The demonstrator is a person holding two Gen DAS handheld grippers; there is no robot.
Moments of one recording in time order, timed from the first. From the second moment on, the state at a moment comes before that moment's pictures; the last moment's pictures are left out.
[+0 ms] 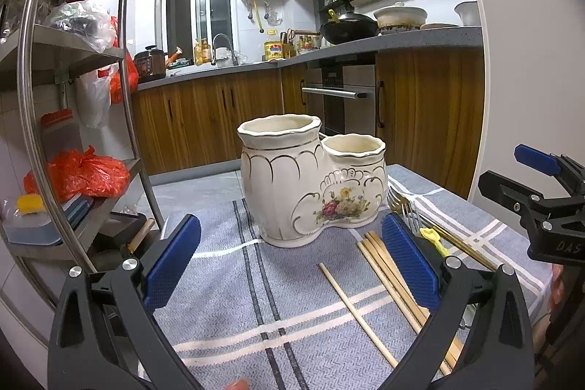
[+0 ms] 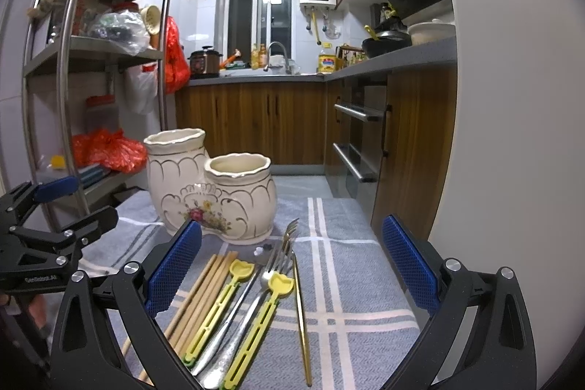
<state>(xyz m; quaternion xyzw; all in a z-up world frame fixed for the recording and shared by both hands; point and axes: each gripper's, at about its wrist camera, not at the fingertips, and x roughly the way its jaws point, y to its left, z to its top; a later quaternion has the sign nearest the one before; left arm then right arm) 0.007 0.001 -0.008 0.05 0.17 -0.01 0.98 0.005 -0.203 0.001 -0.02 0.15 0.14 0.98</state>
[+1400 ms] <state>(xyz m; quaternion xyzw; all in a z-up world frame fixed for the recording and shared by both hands) 0.009 0.004 -0.012 0.04 0.17 -0.01 0.98 0.011 -0.198 -0.010 -0.02 0.15 0.14 0.98</state>
